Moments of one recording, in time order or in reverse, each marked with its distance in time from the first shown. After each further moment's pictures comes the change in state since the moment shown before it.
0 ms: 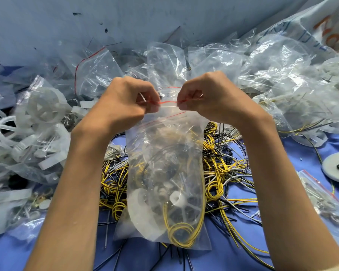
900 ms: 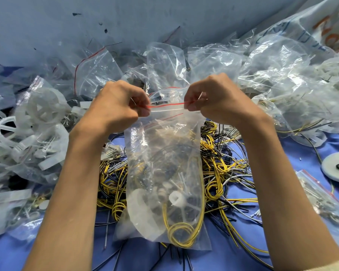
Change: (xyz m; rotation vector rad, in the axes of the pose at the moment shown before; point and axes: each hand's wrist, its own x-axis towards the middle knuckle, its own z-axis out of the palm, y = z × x) left_hand 0.002 -0.019 -0.003 0.117 -0.003 -0.111; right_hand 0.000 0.012 0.000 -0.039 0.014 0.062
